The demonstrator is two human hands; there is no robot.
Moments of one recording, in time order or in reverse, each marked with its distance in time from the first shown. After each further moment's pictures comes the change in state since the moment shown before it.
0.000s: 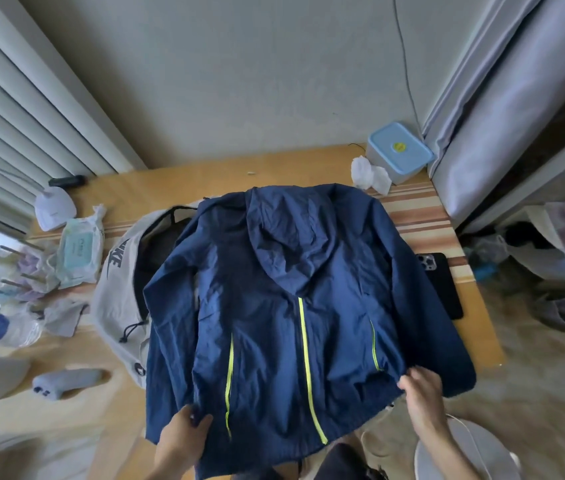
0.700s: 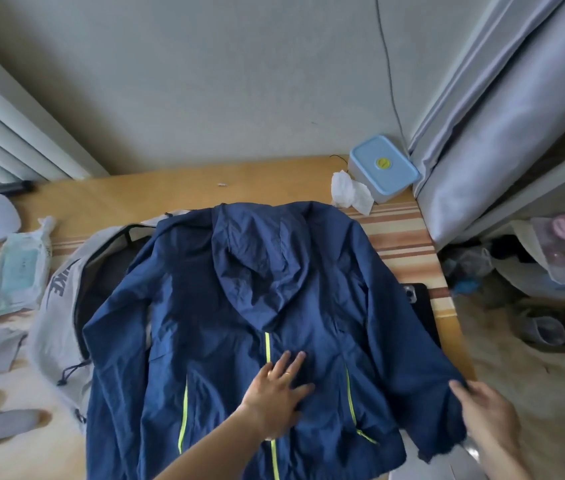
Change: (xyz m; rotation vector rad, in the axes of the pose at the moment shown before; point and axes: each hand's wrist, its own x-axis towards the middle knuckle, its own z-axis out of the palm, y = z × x) left_hand 0.007 0.219 0.100 0.968 -0.179 1.074; right_hand 0.087 -0.038 -0.120 -0.042 0.288 0.256
